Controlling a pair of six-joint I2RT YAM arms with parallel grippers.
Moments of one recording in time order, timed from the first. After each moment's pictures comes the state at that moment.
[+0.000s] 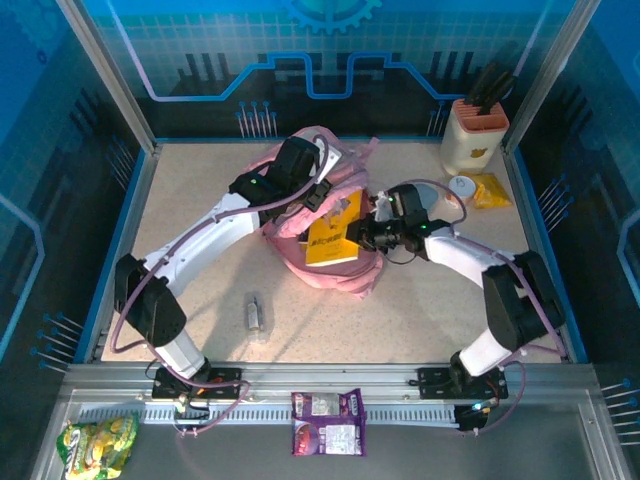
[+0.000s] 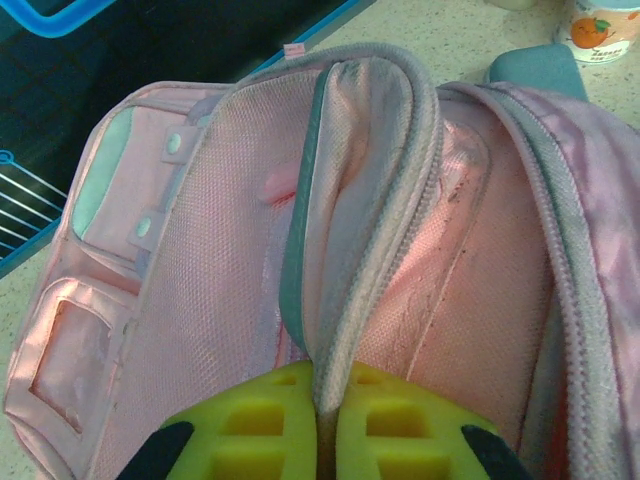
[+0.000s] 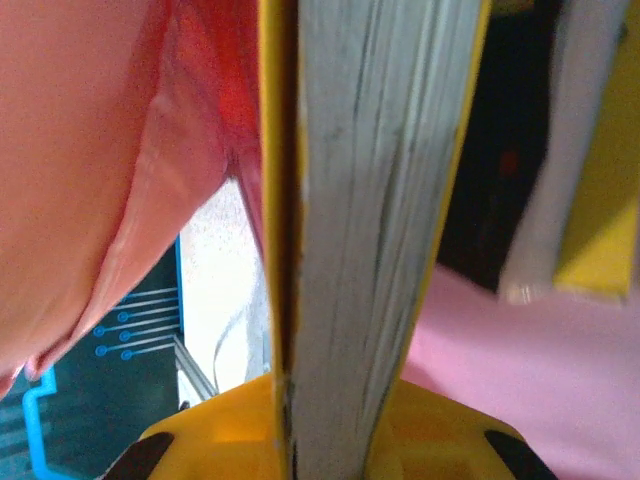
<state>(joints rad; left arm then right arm) -0.60 1.66 1.59 -0.61 -0.14 0.12 0.40 1.61 0.94 -0.08 -0.66 0.83</state>
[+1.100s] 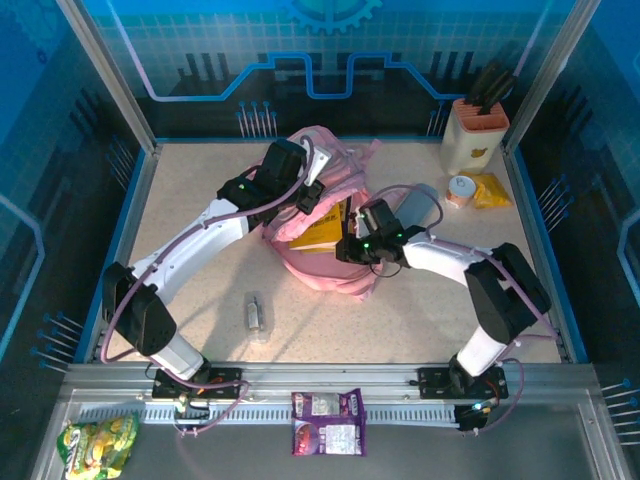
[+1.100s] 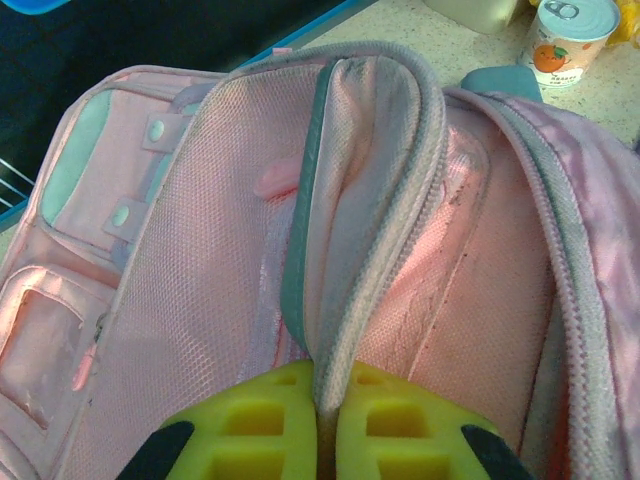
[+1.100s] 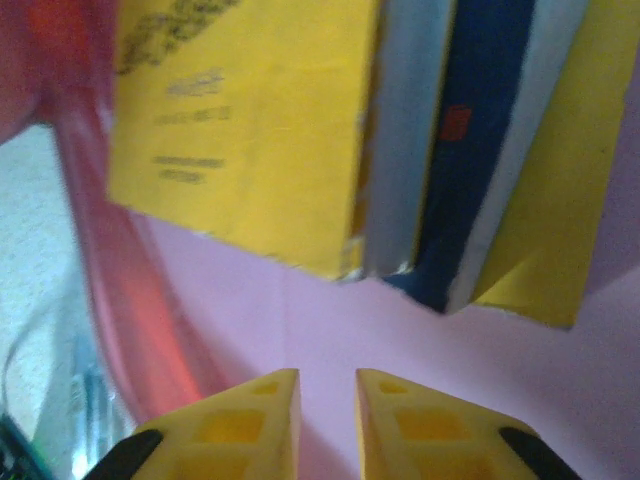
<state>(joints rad) -0.57 1.59 1.50 -0.57 -0.05 0.06 0.56 1.67 0.95 -0.20 -0.33 0.61</state>
